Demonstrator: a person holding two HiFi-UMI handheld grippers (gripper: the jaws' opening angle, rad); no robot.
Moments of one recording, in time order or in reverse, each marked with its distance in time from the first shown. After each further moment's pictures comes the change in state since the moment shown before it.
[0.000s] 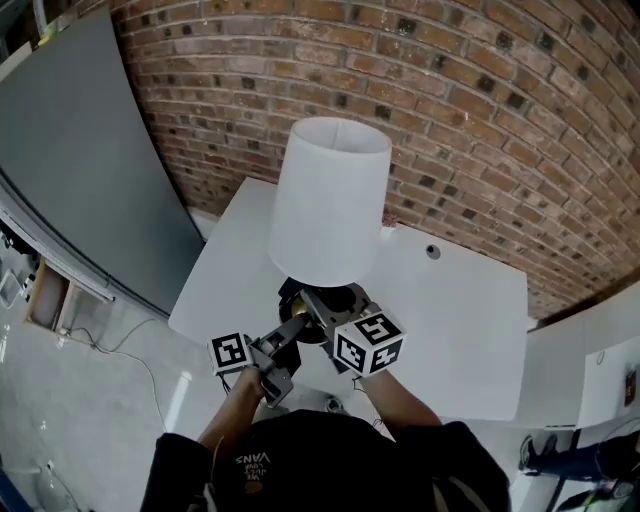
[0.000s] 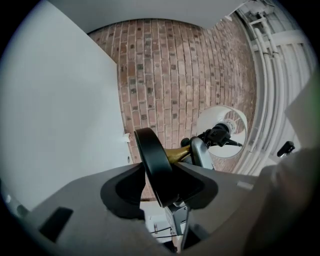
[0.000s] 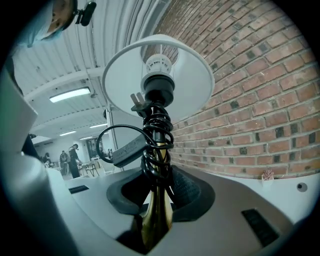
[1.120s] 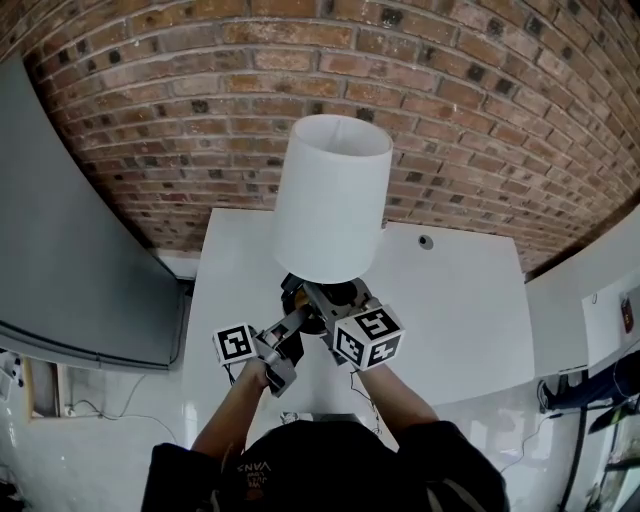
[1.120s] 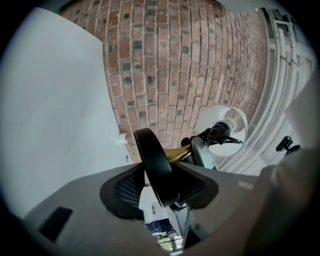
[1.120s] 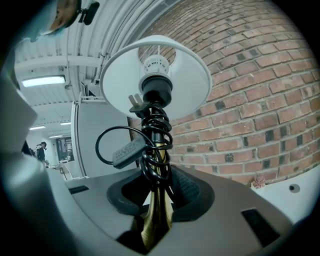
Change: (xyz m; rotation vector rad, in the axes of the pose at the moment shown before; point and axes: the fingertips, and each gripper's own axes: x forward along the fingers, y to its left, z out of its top) left arm 0.058 0.042 0.112 0.009 0.276 -0.095; right arm 0.096 -0.075 0.010 0.002 -0.078 -0.309
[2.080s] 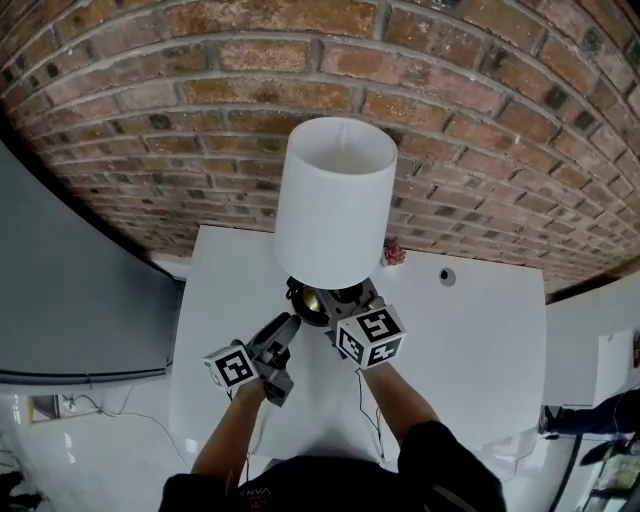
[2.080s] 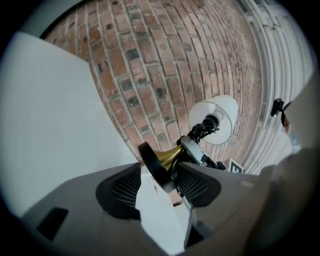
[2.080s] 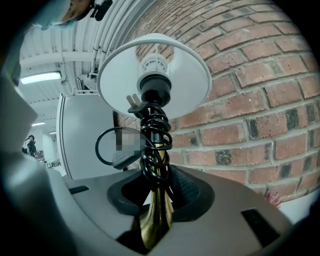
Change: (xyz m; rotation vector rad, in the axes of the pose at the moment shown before) left arm 0.057 0.091 0.106 0.267 -0.150 0.199; right arm 0.119 -0.138 -0.026 -0.026 0.034 0.018
